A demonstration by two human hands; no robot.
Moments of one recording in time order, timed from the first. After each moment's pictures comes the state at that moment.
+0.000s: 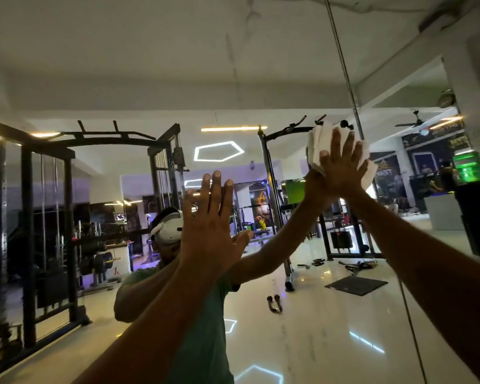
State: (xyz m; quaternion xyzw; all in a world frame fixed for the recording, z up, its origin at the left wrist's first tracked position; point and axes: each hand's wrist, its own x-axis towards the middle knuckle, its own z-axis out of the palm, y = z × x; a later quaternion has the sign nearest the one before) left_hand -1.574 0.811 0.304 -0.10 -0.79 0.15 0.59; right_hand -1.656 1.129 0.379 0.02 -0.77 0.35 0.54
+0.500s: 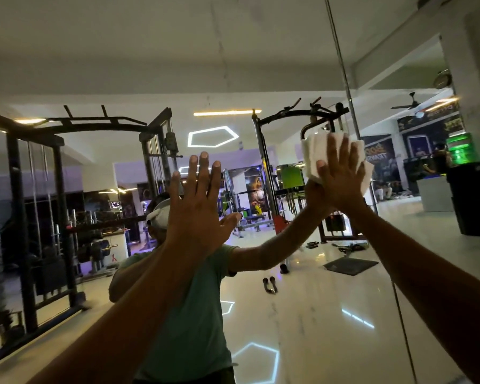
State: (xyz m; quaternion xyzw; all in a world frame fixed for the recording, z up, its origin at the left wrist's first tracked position) left_hand -1.570 0.809 0.306 -0.12 -0.79 0.14 0.58; right_hand -1.667 1.140 0.308 0.03 -0.78 0.28 0.56
